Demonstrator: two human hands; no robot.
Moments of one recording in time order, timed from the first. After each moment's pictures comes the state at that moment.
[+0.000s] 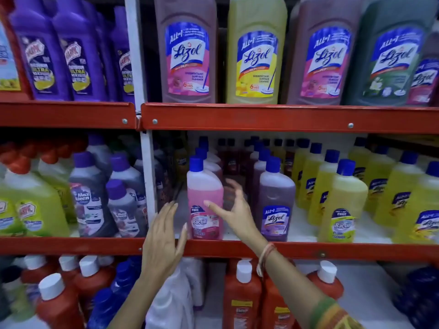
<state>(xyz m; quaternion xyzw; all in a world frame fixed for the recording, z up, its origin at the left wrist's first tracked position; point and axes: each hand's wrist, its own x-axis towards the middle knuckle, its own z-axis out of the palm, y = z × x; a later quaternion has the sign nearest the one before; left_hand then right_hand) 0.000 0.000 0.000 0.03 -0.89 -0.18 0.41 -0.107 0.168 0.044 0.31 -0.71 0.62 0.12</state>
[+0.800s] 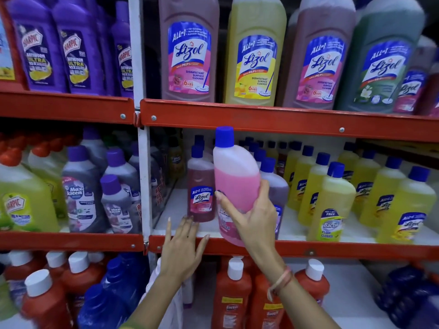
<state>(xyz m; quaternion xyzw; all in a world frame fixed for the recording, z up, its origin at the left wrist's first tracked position) -0.015 0.043 -0.018 0.04 -0.96 -0.06 0.27 -0.026 0.208 0.081 0.22 -0.74 0.49 0.41</state>
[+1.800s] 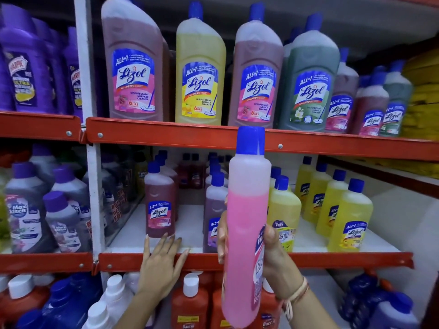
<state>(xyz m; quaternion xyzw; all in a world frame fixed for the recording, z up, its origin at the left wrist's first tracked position) -0.038 0.104 -0.023 0.04 -0.96 -0.07 0.28 -0.014 0.325 0.118 0.50 -0.37 0.73 -0.28</state>
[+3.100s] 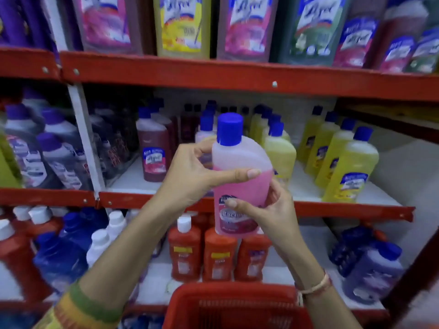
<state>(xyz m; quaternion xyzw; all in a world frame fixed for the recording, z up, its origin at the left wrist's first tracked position) 0.059 0.246 0.140 -0.19 -0.73 -0.62 0.23 0.008 0.399 0.070 0.32 -0.60 0.73 0.07</state>
